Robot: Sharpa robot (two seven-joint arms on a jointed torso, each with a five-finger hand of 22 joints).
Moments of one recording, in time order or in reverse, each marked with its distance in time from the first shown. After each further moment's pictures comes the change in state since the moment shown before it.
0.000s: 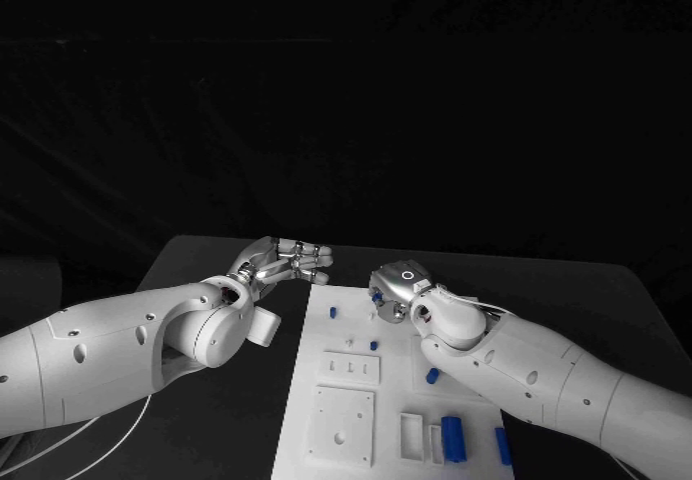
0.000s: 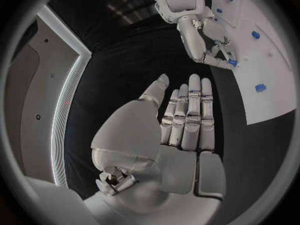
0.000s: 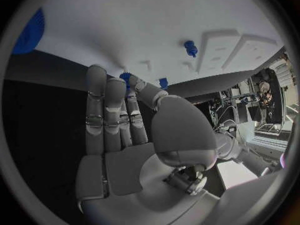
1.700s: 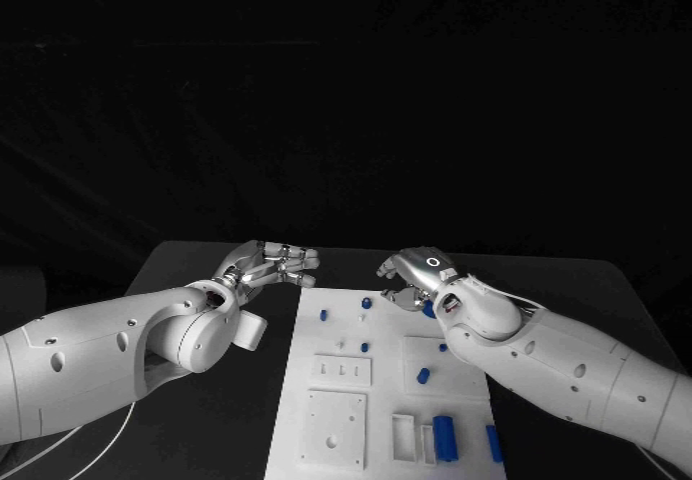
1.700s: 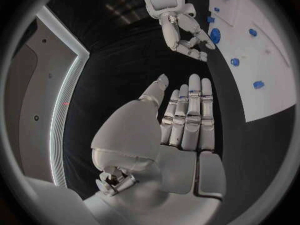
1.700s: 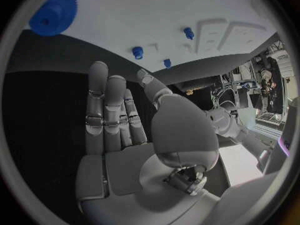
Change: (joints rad) left arm 0.001 -0.028 0.000 0.005 0.002 0.001 -0.012; left_hand 0.004 -0.004 -0.006 0.015 0.000 -0.009 -0.002 0.000 0.000 -0.013 0.006 0.000 0.000 -0.002 0.002 0.000 -0.001 0.000 0.000 0.000 0.000 -0.016; right arm 0.001 -0.176 0.056 0.178 0.117 -0.075 0.045; right_hand 0.011 -0.052 -0.269 0.052 0.149 -0.137 0.024 0.002 -0.002 -0.076 0.023 0.011 0.002 0.000 0.009 -0.034 -0.007 0.034 0.028 0.024 -0.122 -0.014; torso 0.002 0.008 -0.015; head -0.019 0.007
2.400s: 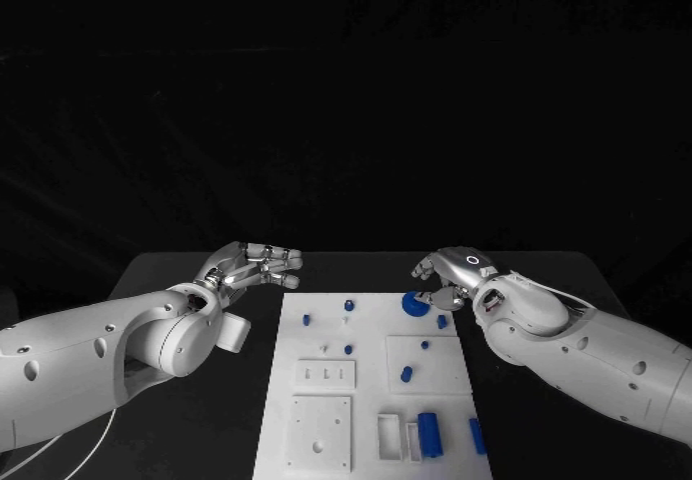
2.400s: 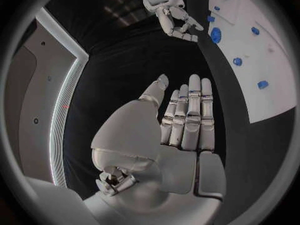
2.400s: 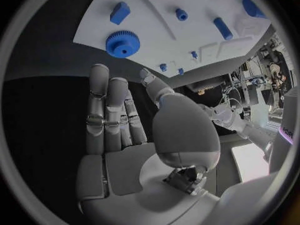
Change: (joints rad) left arm 0.002 -0.015 0.000 -0.008 0.001 0.002 0.000; left_hand 0.000 0.000 0.000 0.000 0.000 -0.003 0.003 0.000 0.000 -0.001 0.001 0.000 0.000 -0.002 0.002 0.000 -0.001 0.000 0.000 0.000 0.000 -0.003; right arm -0.009 -0.171 0.014 0.074 0.085 0.059 0.004; right_hand -0.001 -0.038 -0.041 0.047 -0.069 -0.043 0.005 0.000 -0.002 -0.065 0.017 0.000 0.001 -0.002 0.003 0.004 0.024 -0.003 0.000 -0.005 0.039 0.093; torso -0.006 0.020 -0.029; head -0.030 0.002
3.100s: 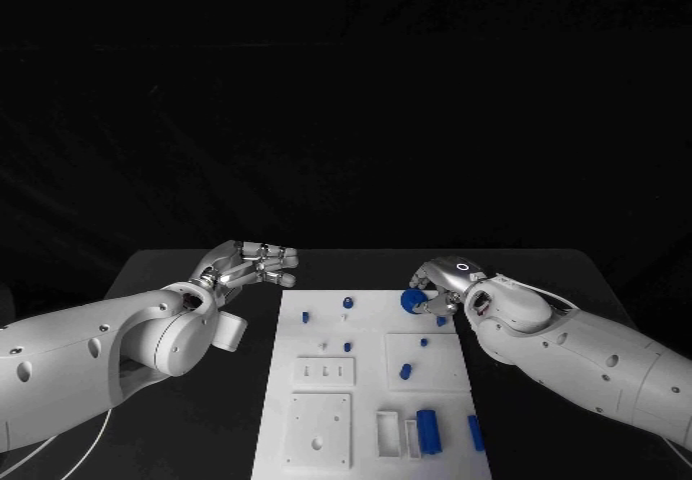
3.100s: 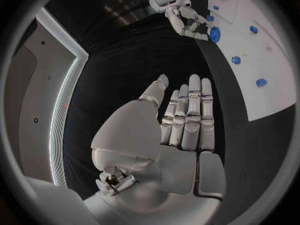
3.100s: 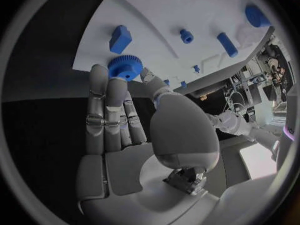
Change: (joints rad) left arm 0.000 0.006 0.000 -0.007 0.001 0.004 0.000; left_hand 0.000 0.000 0.000 0.000 0.000 0.000 0.000 0.000 0.000 -0.003 0.003 0.000 0.000 0.000 0.000 0.000 0.000 0.000 0.000 0.000 0.000 0.000; right arm -0.016 0.054 0.000 -0.104 0.017 0.083 0.014; right_hand 0.039 -0.006 -0.087 0.040 0.009 -0.025 0.004 0.000 0.000 -0.042 0.010 0.000 -0.001 -0.002 0.009 0.004 -0.005 0.016 0.000 0.007 -0.027 0.006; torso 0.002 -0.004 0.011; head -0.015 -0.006
